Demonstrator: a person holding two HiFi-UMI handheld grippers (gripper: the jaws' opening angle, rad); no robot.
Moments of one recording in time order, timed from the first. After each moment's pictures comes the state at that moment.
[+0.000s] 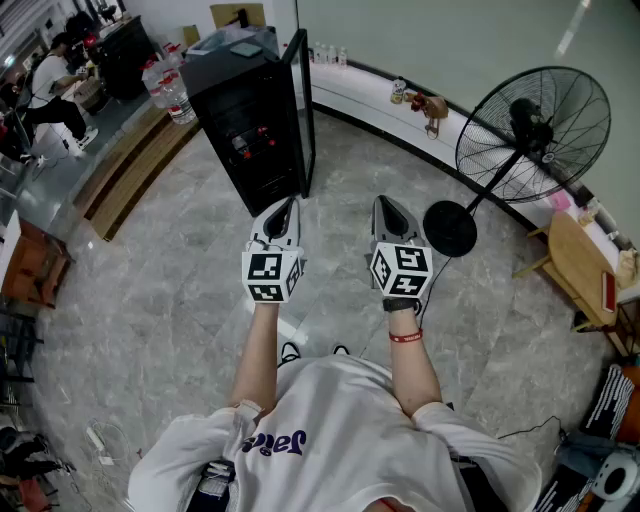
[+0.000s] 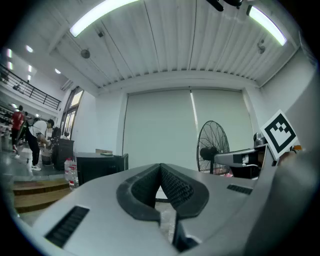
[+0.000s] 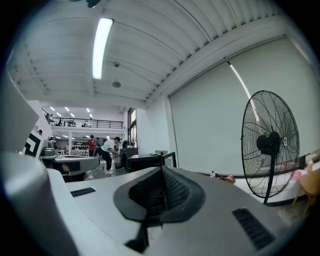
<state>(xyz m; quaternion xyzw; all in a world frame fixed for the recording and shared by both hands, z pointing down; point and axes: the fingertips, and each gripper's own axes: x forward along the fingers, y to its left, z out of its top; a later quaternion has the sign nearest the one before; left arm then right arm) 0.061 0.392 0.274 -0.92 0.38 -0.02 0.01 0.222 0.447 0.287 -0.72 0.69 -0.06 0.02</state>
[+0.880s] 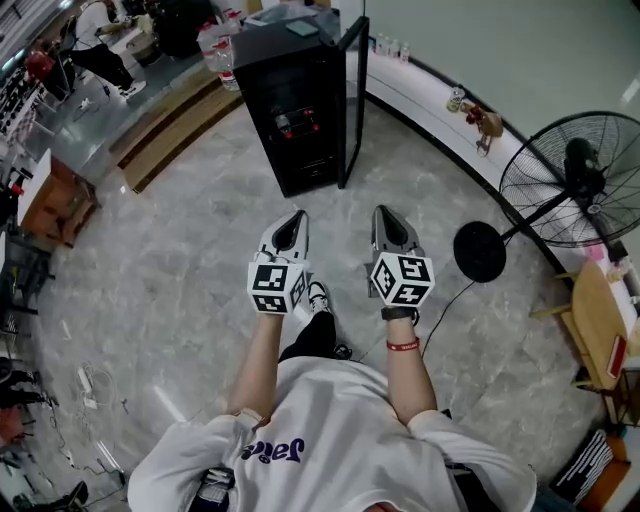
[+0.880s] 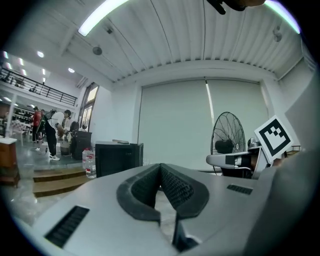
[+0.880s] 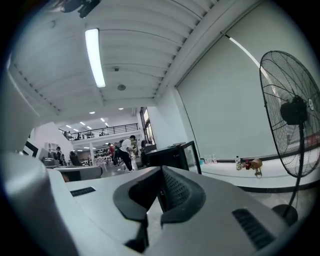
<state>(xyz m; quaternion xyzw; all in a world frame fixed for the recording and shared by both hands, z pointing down) 0.054 0.372 0.329 -0.89 0.45 -0.05 -0.04 0.208 0.386 0.342 -0.64 0.75 -0.13 0.05</state>
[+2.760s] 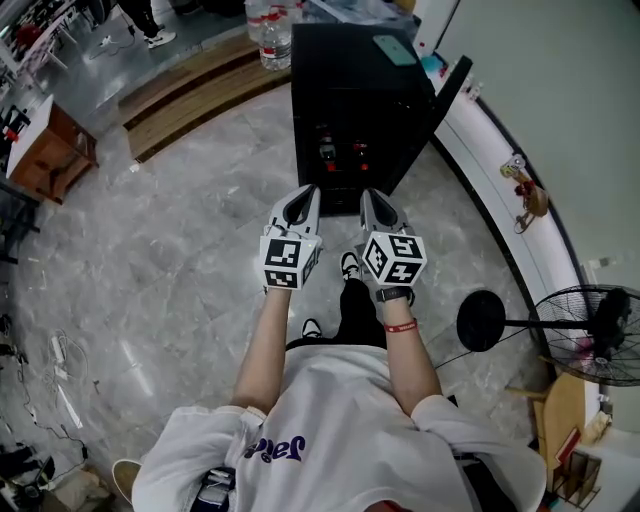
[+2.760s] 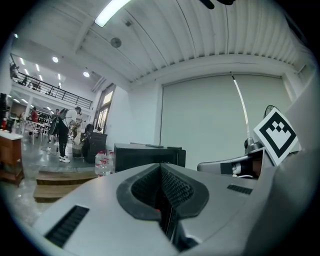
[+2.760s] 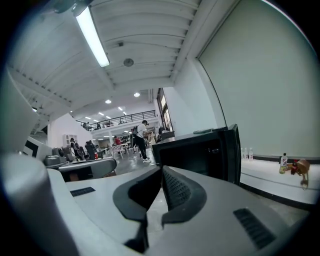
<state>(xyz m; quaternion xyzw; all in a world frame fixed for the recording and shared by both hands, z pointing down) -0.062 -0.059 0.358 -0.85 0.52 -0.02 -0.04 0.046 -0.070 0.379 -0.54 0.83 -0.15 -0.01</state>
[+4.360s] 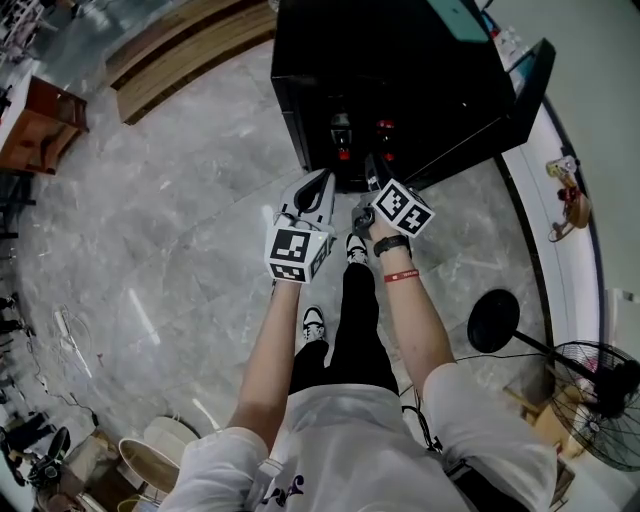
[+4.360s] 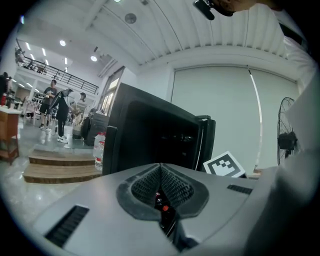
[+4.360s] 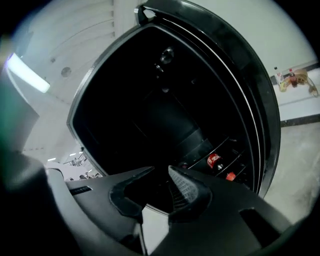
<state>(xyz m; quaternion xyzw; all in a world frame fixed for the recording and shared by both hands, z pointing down) -0.038 -0.280 0.536 -0.84 0.52 -0.03 -0.12 0.060 -0.360 0.647 -0.53 0.74 -0.40 0.07</state>
